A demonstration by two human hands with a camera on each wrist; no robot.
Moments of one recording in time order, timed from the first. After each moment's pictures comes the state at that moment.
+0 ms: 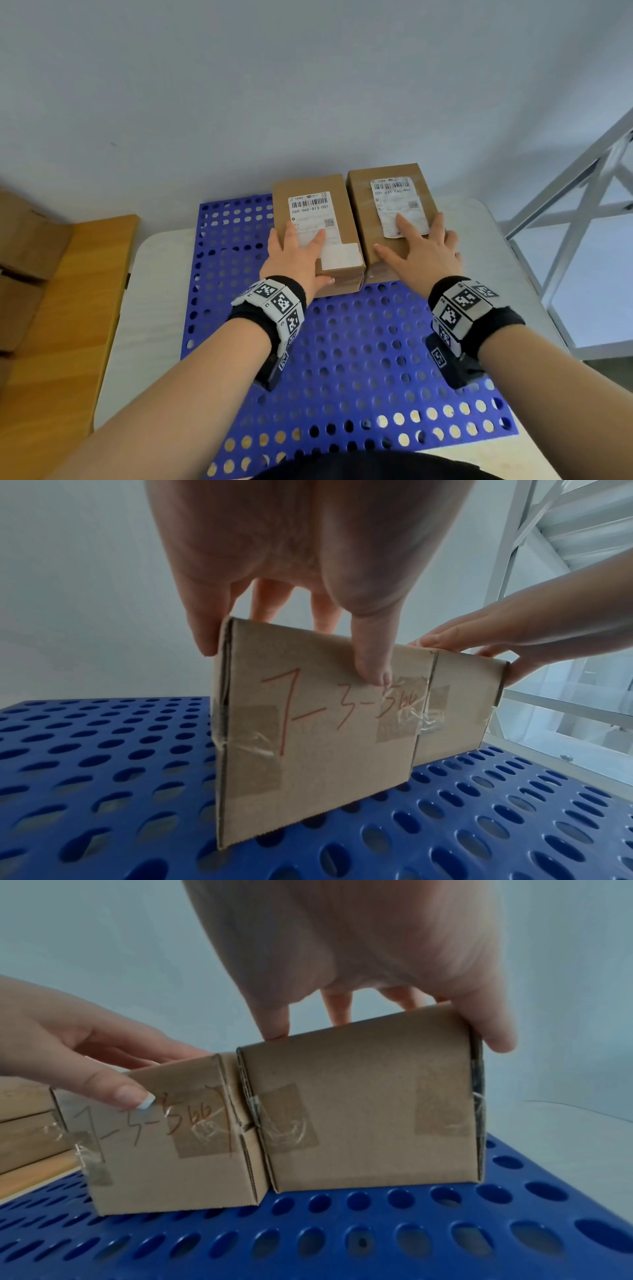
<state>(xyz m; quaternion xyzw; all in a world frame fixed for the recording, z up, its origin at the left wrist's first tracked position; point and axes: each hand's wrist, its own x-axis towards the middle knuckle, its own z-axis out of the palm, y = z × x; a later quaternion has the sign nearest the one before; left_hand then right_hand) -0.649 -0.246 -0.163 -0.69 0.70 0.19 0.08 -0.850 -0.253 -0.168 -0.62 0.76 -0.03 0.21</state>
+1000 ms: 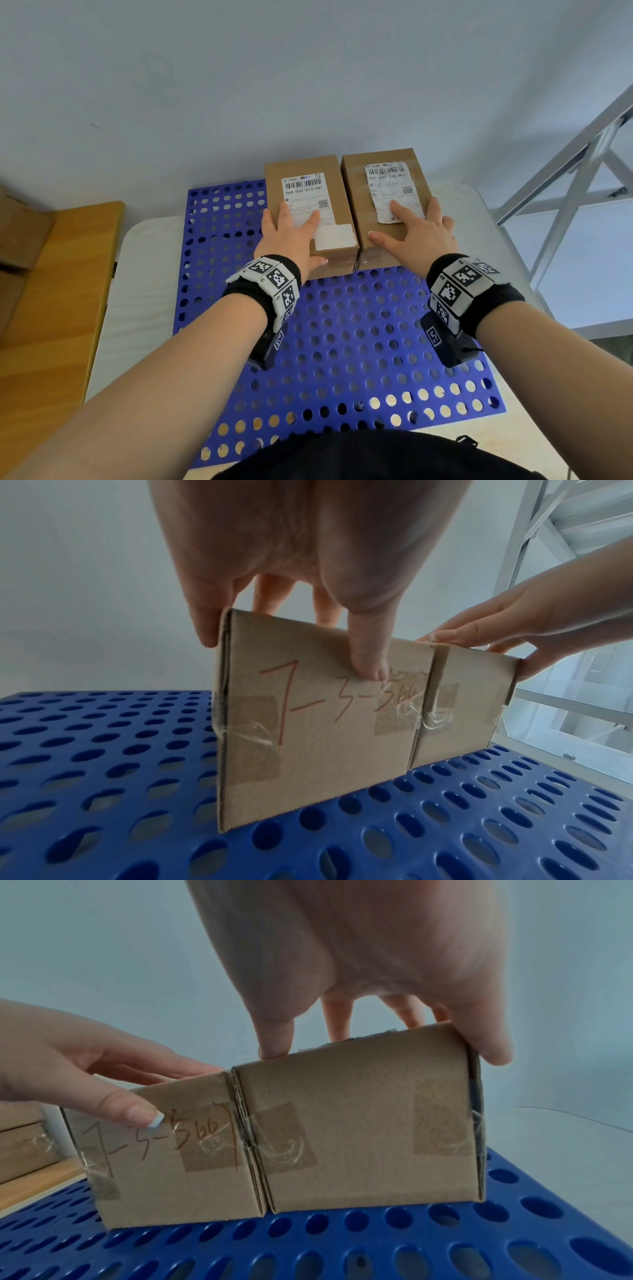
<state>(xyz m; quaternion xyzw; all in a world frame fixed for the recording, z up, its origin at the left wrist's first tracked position) -0.651 -0.255 -0.164 -0.68 0.70 0.19 0.07 -0.860 -0.260 -0.174 -0.61 0.76 -0.04 0.23</state>
